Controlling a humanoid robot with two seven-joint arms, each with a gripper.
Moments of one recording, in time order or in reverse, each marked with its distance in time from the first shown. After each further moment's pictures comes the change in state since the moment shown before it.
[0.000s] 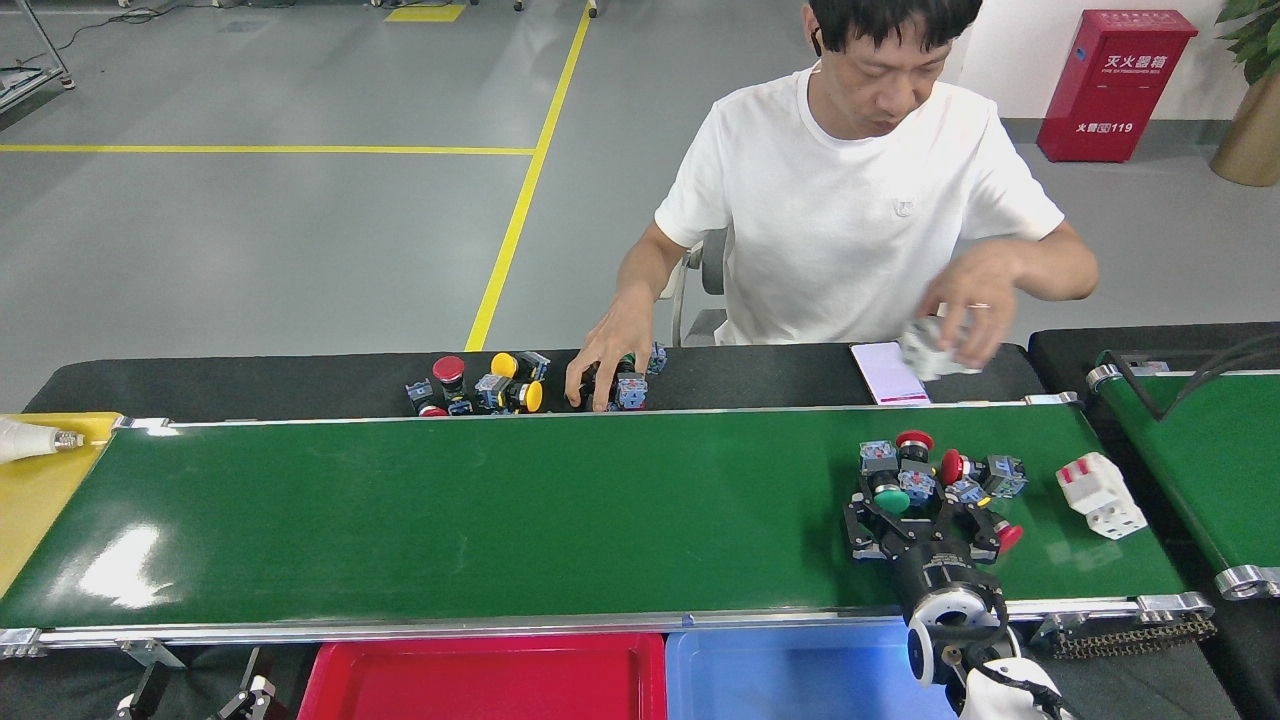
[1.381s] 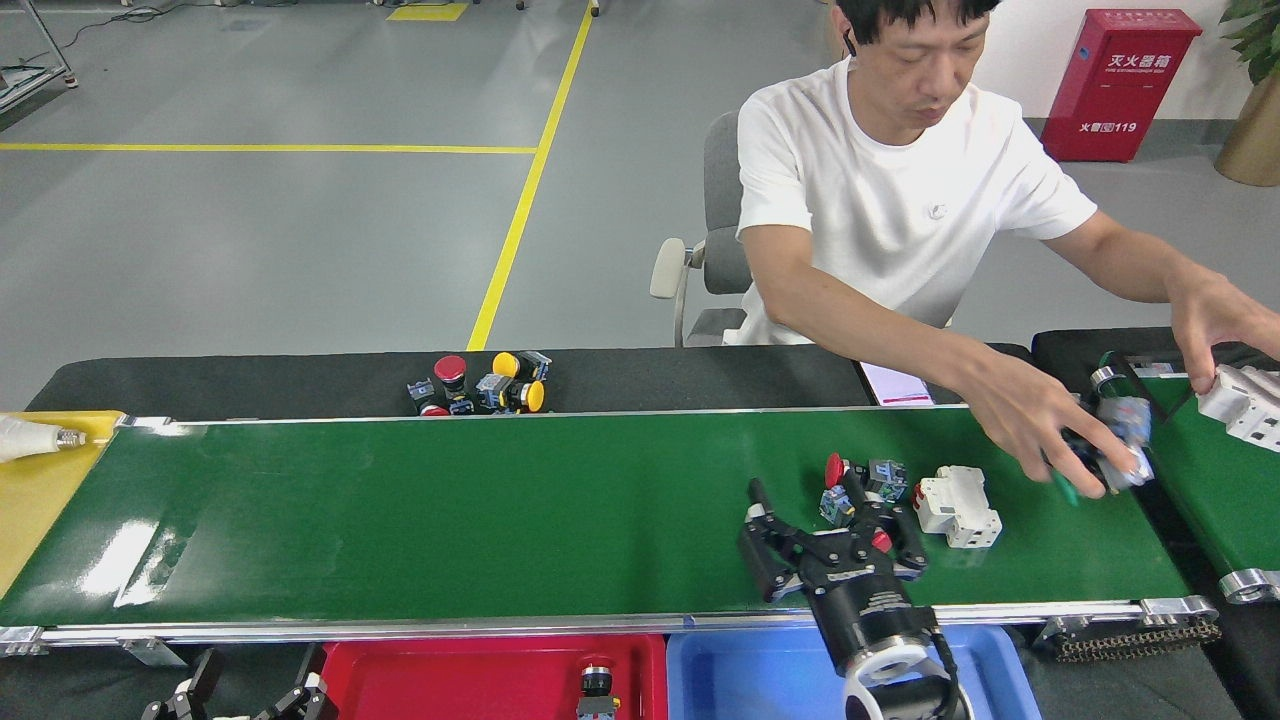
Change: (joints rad) left arm -0.007 0.004 -0.092 0.000 -0.056 0.024 0.009; right arm 0.219 0.077 0.015 -0.292 0.083 0.040 -0.104
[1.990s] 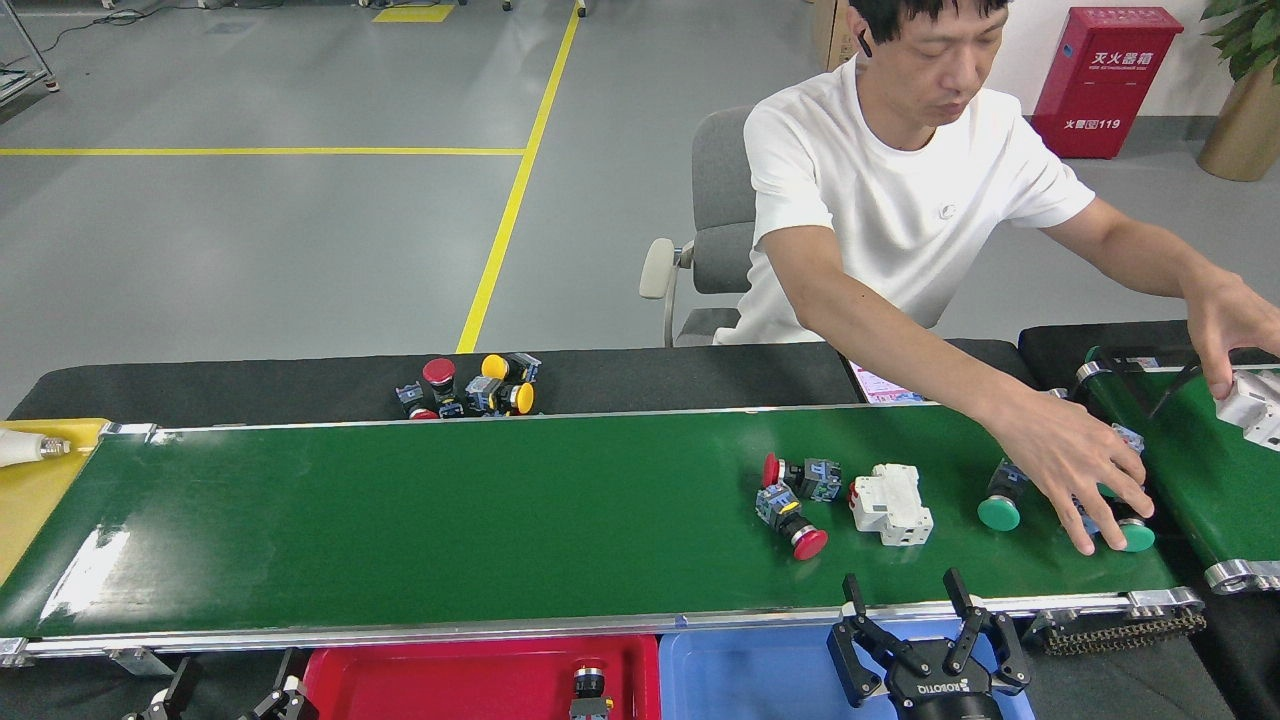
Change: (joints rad) left arm 0.007 -0.004 0.023 0.000 0.000 0.017 -0.001; right arm 0.152 -0.080 -0.025 -0.003 -0.014 -0.011 -0.086
